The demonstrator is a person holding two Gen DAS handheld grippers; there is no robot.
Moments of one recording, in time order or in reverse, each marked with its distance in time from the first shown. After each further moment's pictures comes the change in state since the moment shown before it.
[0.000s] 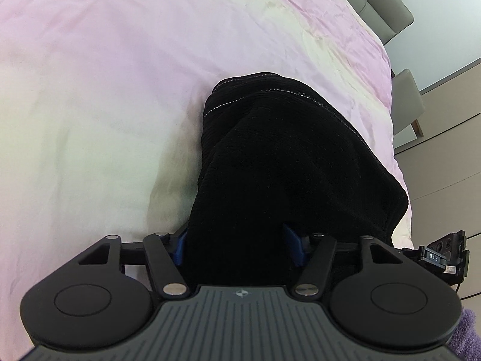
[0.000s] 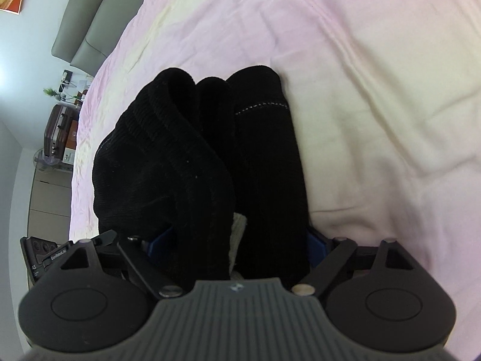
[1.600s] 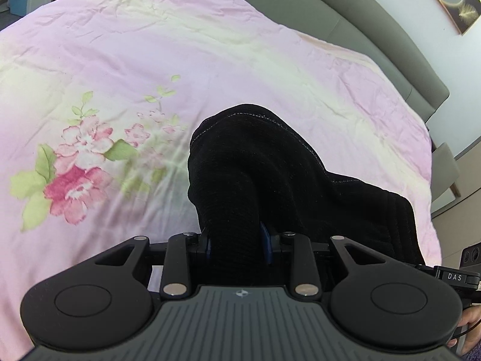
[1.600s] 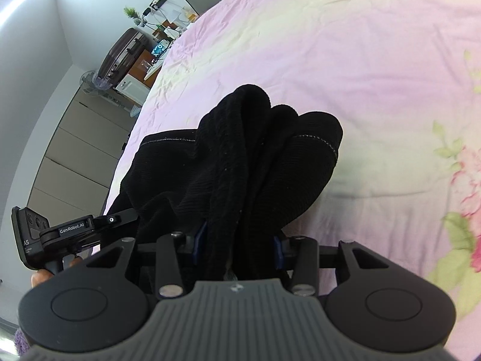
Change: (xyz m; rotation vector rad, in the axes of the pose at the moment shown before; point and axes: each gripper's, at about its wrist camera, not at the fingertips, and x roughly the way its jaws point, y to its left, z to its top) left arm -0.266 0.155 -0.009 -0.063 -0.261 0.223; right arm 0.126 0.331 -0.154 -0.344 0.067 0.093
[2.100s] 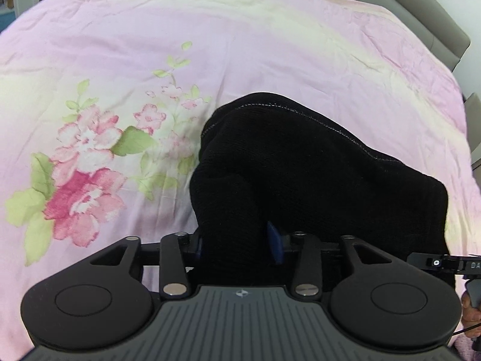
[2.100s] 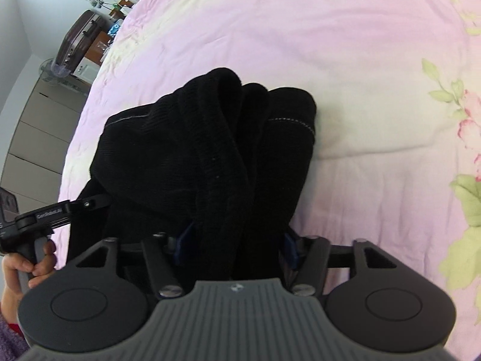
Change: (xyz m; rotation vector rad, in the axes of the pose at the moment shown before) left arm 0.054 0.013 -0.004 0.148 0.109 0.149; right arm 0.069 -0.028 -0.009 0.025 0.083 -0.195
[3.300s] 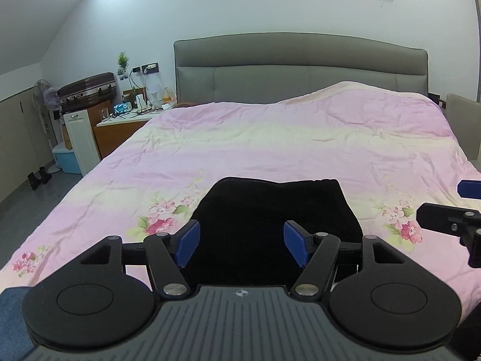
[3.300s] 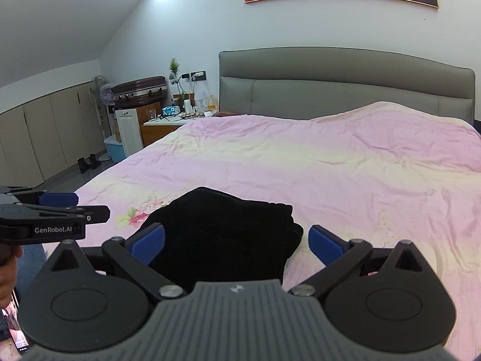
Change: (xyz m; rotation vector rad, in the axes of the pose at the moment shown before) left arm -0.224 -0.163 -0.188 0.231 -0.531 0.254; right arm -0.253 0.125 -0.227 -0.518 -0.639 -0.163
